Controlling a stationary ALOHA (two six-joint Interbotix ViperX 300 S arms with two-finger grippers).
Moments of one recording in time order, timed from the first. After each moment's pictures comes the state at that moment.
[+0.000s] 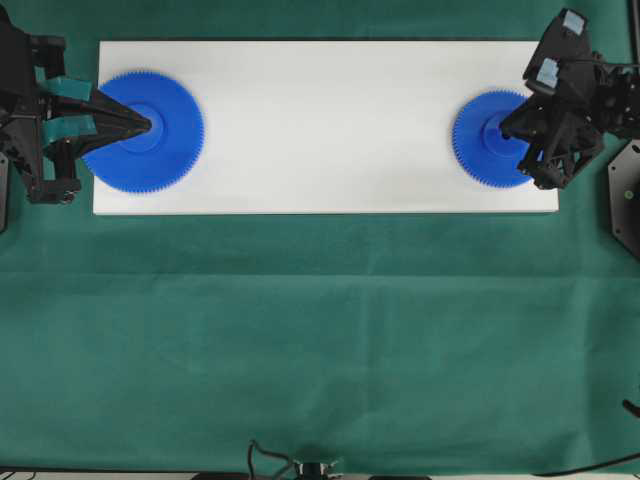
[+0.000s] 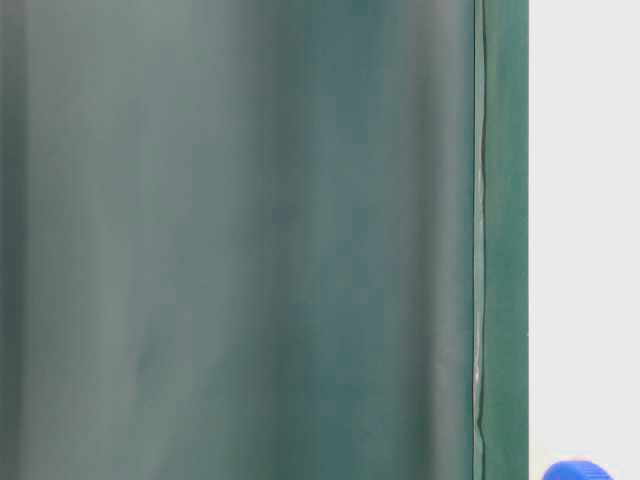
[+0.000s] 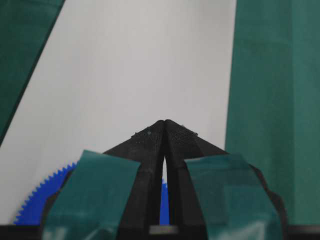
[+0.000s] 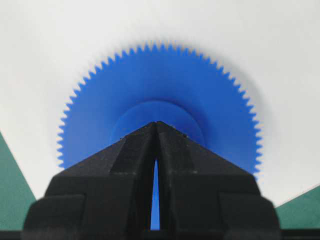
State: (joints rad) left arm 0.14 -0.75 1.16 -0.02 -0.03 -0.03; right arm -0.30 -0.53 1.16 -0.08 0.35 0.43
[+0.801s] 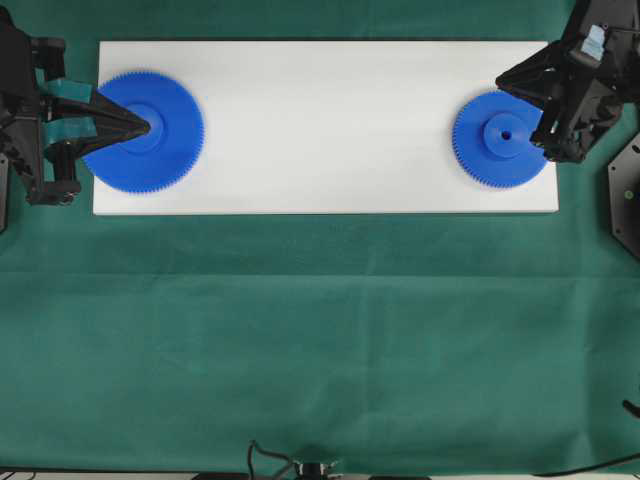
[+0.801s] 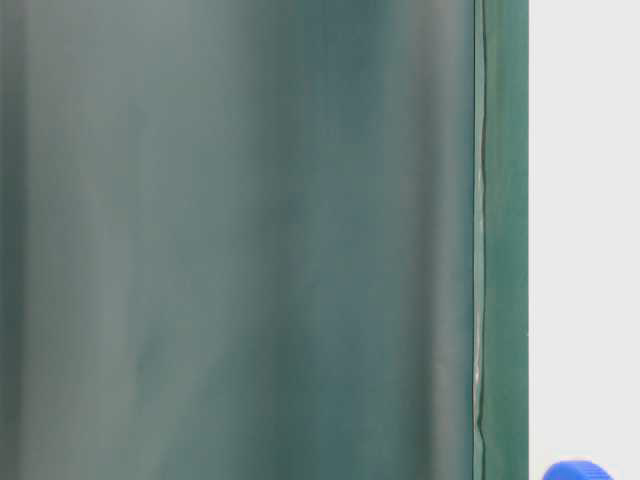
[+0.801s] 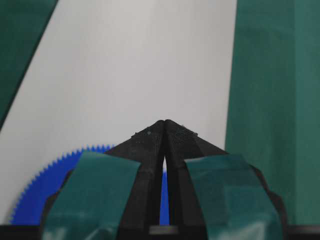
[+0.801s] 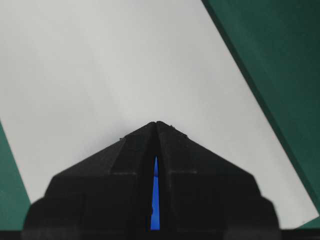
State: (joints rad) left arm 0.14 -0.75 1.16 -0.02 0.02 -0.03; right arm -0.31 -0.69 1.06 -0.19 0.42 0.43
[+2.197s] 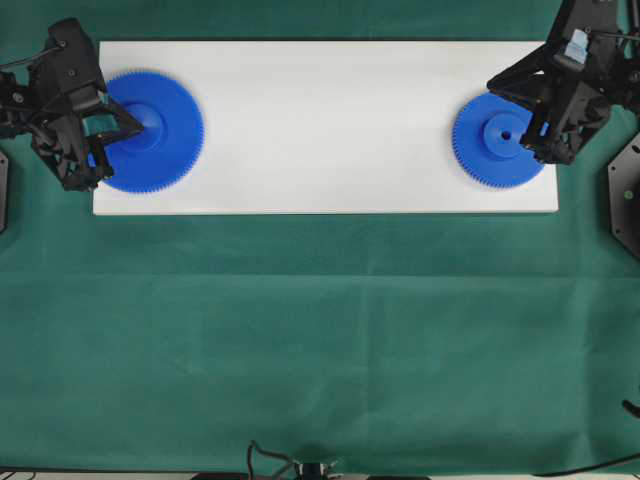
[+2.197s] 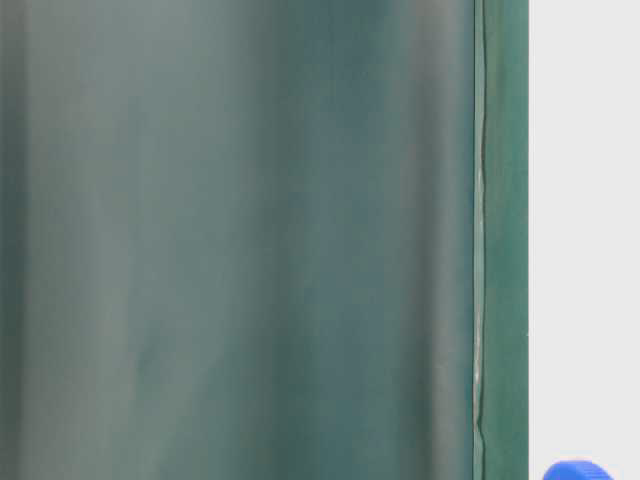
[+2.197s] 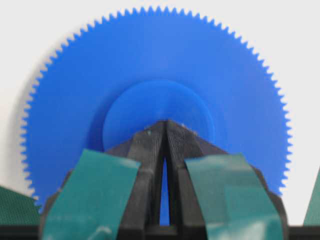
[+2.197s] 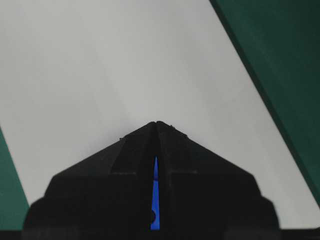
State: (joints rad) left arm 0.31 -0.42 1.22 -0.02 0.05 -0.04; right arm -0.30 -0.64 1.05 -0.19 0.39 0.43
